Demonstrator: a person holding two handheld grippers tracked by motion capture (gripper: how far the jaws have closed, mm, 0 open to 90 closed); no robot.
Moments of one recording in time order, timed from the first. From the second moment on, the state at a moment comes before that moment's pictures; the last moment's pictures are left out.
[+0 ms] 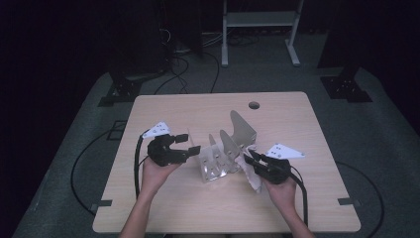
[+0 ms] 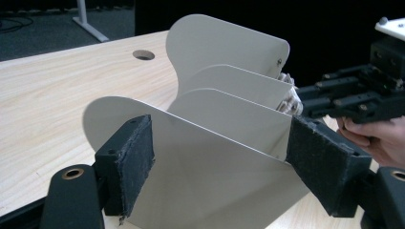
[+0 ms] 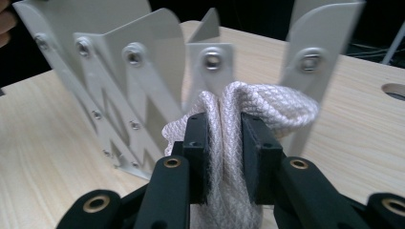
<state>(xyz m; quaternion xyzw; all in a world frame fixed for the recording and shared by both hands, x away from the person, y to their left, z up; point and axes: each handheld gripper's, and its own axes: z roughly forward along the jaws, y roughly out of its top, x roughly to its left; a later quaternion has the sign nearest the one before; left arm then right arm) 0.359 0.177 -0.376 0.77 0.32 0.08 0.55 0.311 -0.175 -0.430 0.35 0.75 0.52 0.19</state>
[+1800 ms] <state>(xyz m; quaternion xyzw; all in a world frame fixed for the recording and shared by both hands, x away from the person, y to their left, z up) 0.405 0.186 -0.379 0.76 0.27 0.05 0.59 0.311 -0.175 -0.433 0.34 0.77 0.50 0.19</state>
